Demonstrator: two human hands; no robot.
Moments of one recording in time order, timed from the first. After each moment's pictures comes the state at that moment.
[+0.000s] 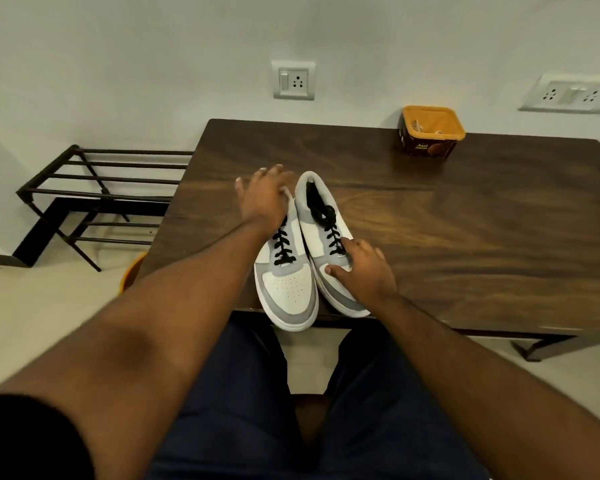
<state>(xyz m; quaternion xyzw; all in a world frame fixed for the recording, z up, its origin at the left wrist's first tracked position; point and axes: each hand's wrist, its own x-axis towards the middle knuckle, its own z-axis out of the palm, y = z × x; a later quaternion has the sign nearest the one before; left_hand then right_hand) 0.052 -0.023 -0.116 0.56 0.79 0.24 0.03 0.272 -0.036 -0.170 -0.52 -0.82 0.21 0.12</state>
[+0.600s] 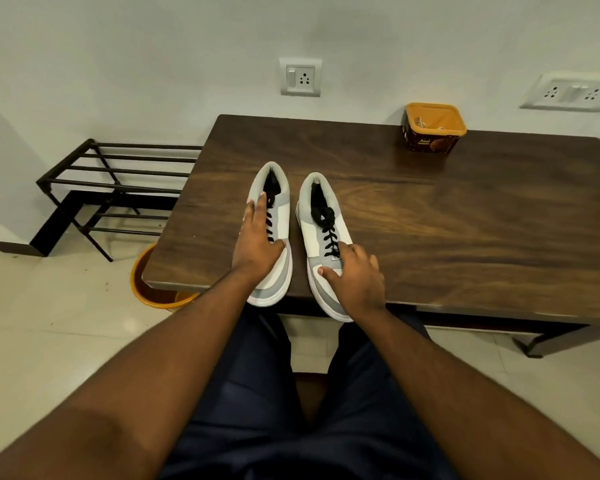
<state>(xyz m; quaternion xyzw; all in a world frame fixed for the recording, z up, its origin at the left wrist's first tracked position) 0.069 -0.119 -0.165 0.48 0.79 0.35 0.17 0.266 -0.096 -0.163 -0.57 -0.79 0.19 0.13</state>
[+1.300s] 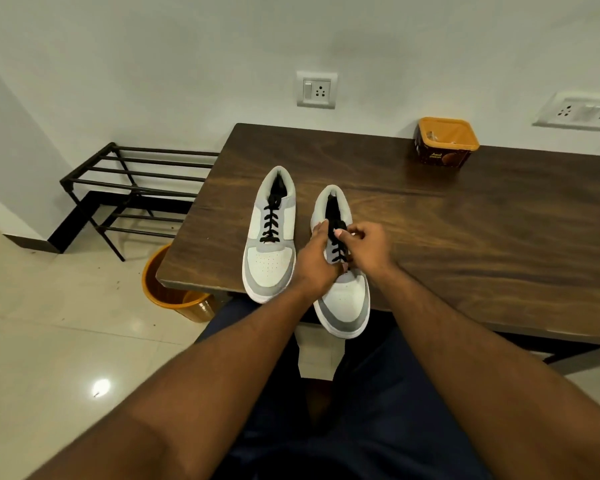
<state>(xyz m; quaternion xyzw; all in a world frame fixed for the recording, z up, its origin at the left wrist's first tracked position) 0.150 -0.115 -0.156 0.47 0.67 0.46 0.34 0.247 -0.038 -0.138 -0.57 -0.68 0.40 0.24</state>
